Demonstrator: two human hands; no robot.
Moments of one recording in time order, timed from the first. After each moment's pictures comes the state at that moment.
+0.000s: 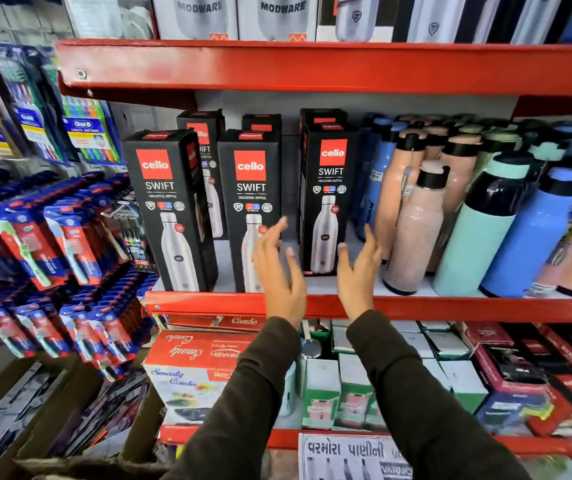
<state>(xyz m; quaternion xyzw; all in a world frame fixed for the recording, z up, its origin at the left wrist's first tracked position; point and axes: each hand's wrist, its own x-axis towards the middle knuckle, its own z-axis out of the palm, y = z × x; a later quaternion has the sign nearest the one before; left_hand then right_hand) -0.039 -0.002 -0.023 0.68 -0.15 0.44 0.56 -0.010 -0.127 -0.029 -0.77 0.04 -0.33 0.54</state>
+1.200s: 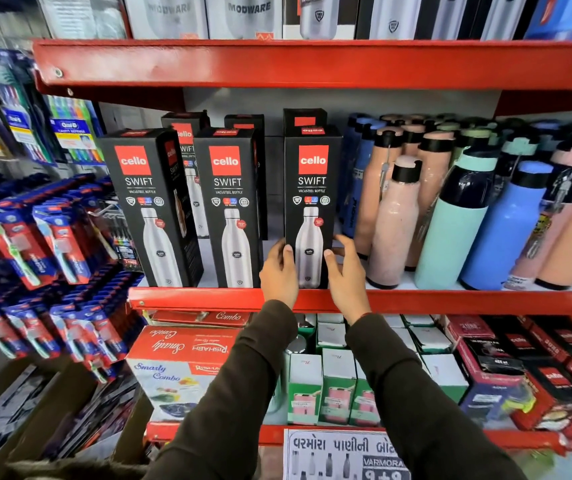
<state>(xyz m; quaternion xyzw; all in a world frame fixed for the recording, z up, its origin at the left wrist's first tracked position) -0.021 -0.036 -0.037 0.73 0.03 0.21 0.65 -0.022 -0.160 -0.049 -0.79 -0.07 -0.26 0.55</state>
